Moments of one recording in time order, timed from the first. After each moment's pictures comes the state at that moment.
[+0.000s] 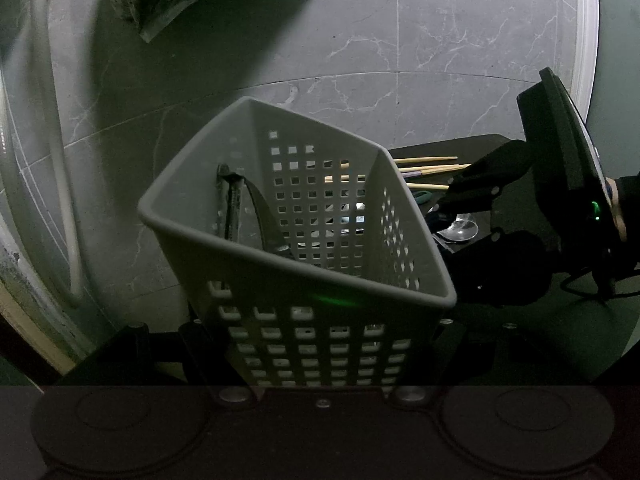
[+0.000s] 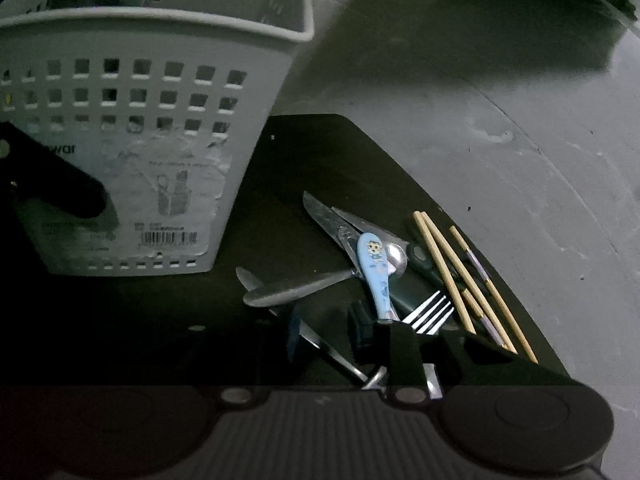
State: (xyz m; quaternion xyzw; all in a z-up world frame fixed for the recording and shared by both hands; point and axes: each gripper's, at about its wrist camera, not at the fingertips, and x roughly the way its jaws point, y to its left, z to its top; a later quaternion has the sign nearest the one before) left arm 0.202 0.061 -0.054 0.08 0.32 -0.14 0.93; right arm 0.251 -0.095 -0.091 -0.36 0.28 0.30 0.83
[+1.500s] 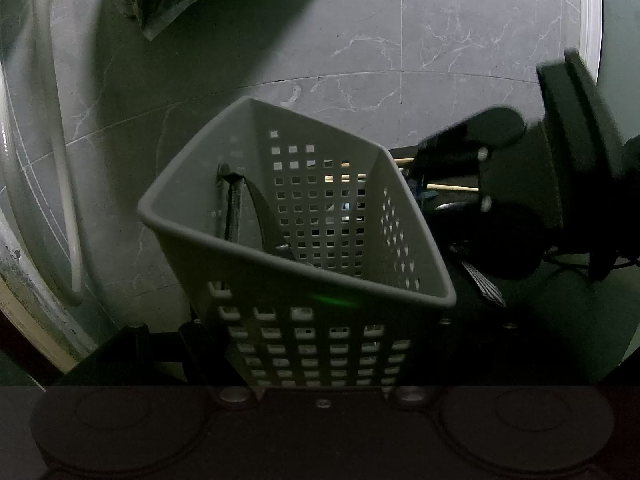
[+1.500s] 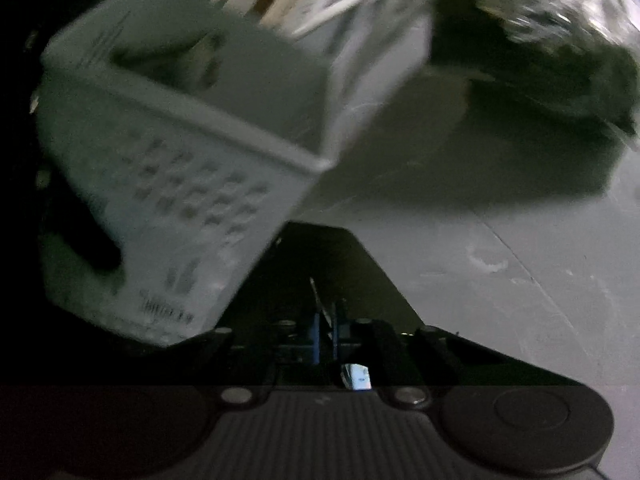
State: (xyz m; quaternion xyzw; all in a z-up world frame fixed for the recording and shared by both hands) left arm 0.203 0.062 -0.055 0.08 0.33 -0.13 0.93; right arm 0.248 -0.102 -0.066 -0.34 0.12 0.38 0.85
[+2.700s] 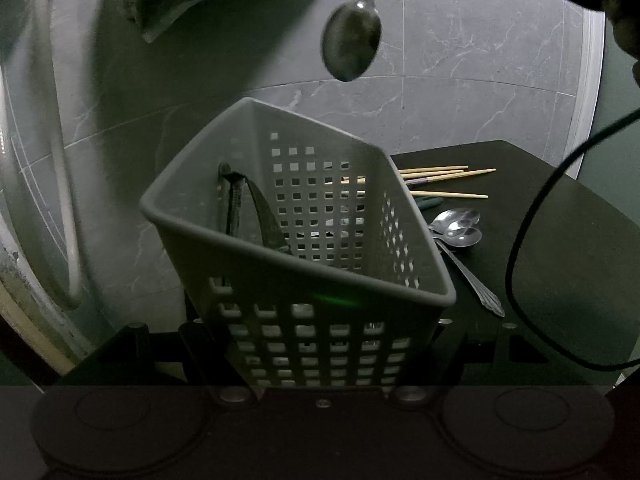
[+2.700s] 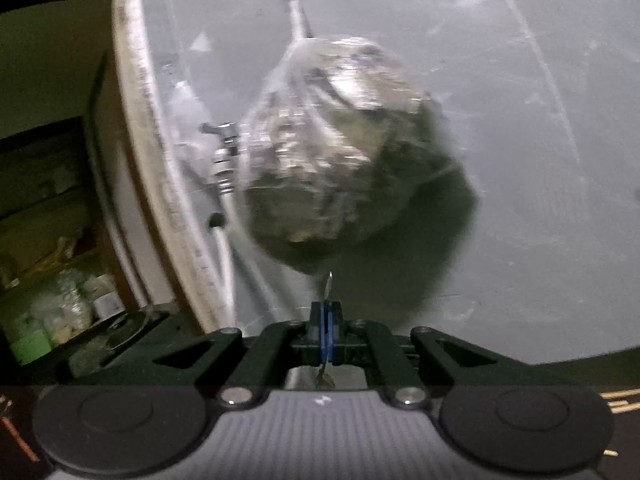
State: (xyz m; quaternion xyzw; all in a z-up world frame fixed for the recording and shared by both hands) left arm 0.202 0.061 -0.057 0.07 0.32 -0.13 0.94; right arm 0.238 -0.180 0.096 0.11 0.14 0.40 0.90
